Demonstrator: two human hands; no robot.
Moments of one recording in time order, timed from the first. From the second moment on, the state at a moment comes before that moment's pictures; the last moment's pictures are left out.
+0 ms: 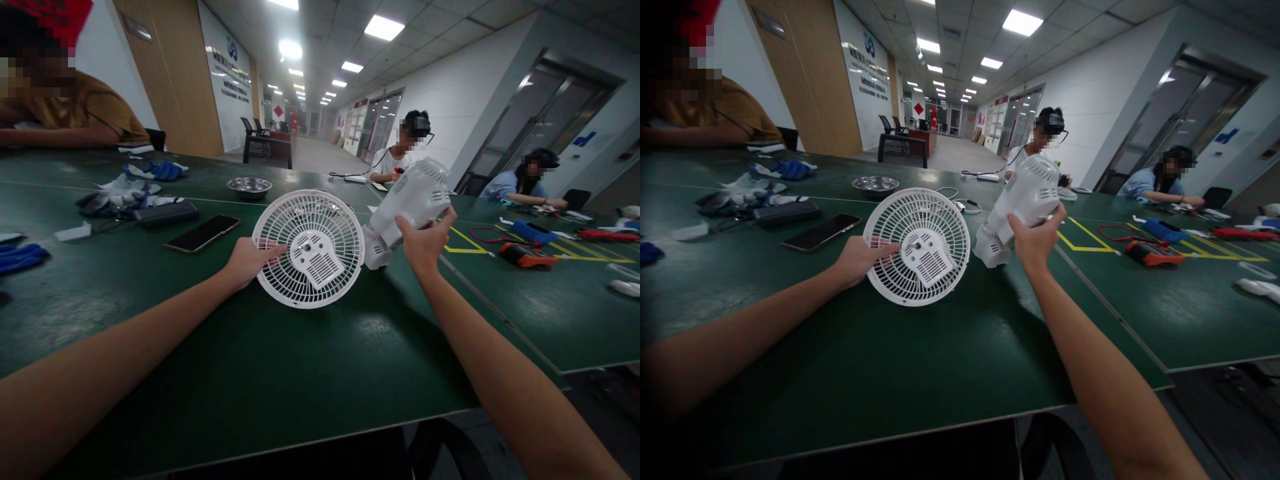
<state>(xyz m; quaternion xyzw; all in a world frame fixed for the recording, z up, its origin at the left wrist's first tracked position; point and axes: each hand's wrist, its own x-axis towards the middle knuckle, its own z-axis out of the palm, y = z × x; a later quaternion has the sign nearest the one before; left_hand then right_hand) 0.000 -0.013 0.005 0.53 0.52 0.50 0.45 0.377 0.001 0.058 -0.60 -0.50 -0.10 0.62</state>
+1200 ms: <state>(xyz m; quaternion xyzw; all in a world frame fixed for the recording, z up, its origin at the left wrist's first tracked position) 0.000 -0.014 0.006 0.52 0.52 0.50 0.45 0.477 0.042 0.039 -0.55 -0.49 -0.08 0.67</state>
